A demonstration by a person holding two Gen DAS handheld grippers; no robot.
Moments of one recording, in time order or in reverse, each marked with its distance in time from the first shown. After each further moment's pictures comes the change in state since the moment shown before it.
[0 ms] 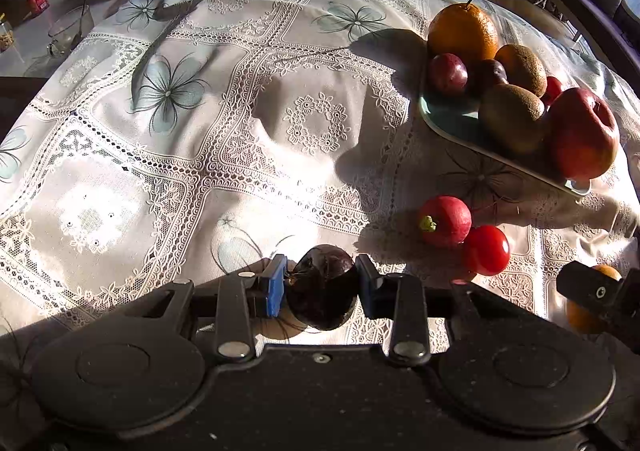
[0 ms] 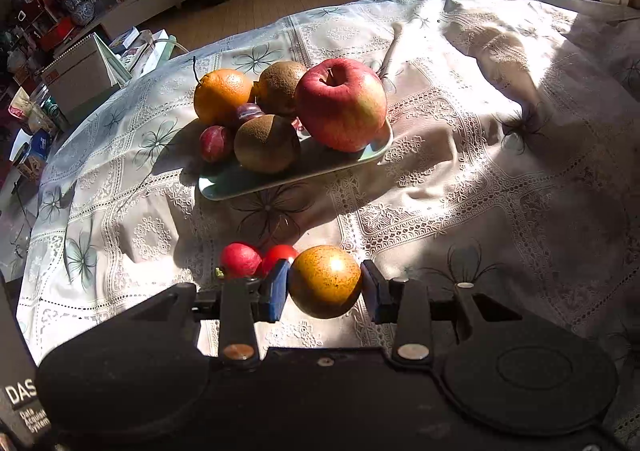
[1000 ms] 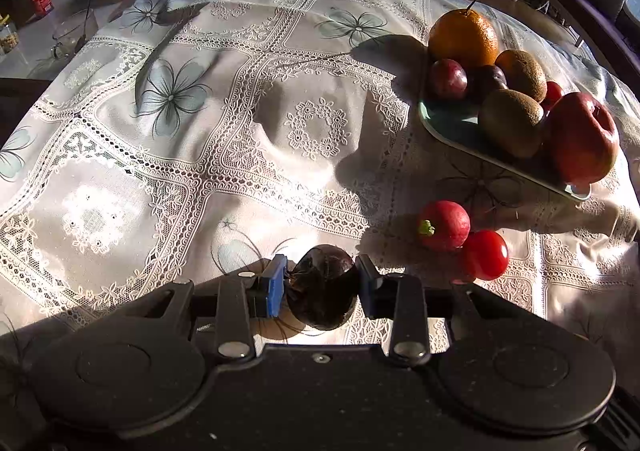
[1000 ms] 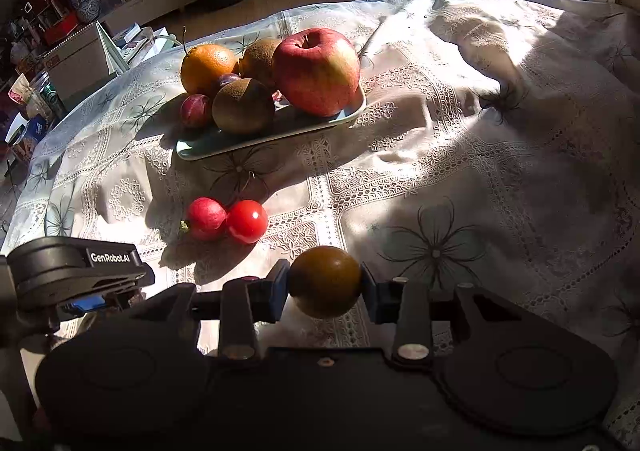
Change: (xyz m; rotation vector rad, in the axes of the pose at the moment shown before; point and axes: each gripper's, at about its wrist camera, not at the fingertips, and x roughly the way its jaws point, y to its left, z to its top) left arm -0.003 -0.002 -0.001 -0.004 -0.025 0.010; right arm 0.007 -0.021 -0.038 -0.040 -0.047 -0.019
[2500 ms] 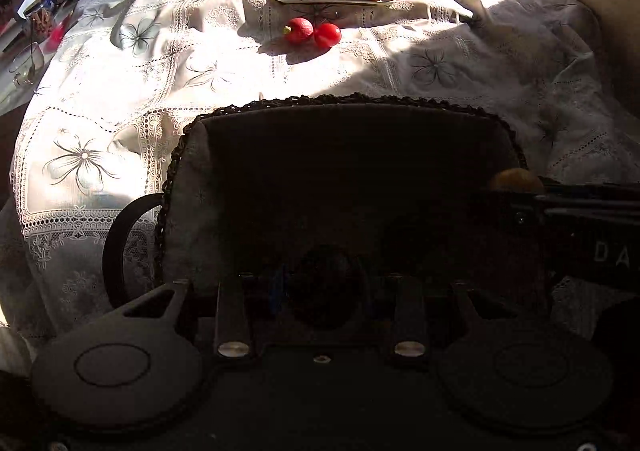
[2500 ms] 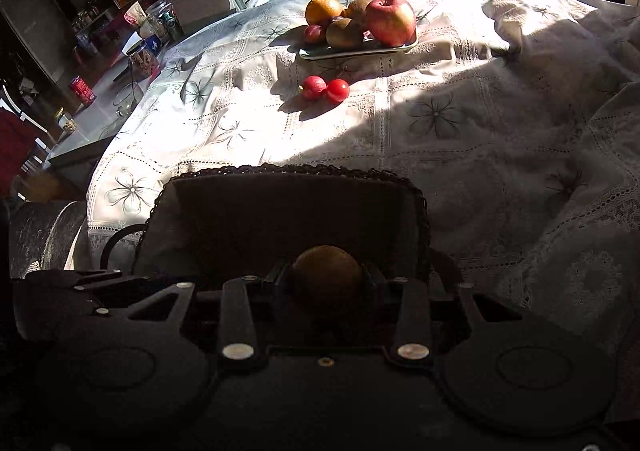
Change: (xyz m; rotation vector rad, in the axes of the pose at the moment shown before) left arm -0.147 0.025 -0.172 0.379 0.089 -0.185; right arm -0.169 -0.045 -0.111 -0.200 0.124 0.242
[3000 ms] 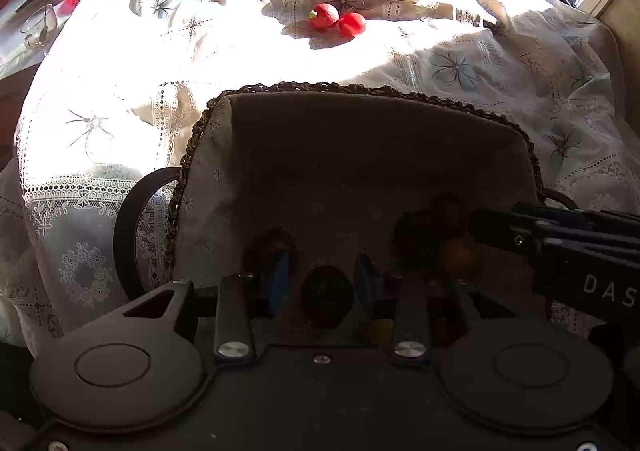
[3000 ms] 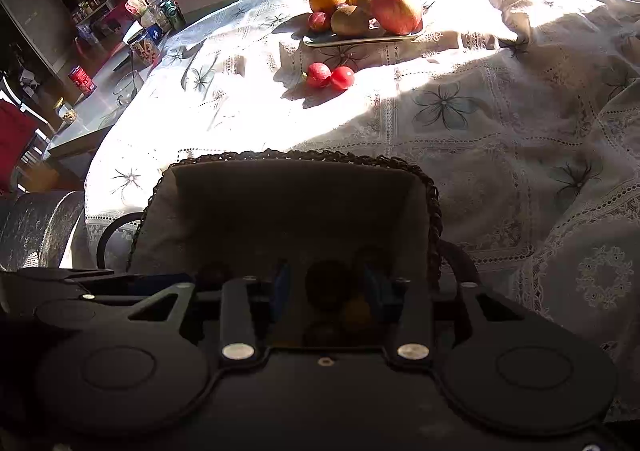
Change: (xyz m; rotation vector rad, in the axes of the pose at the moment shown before) left arm -0.002 0.015 0.001 -0.092 0.048 -0.014; right arm 0.007 0.002 0.001 -0.011 0.025 0.008
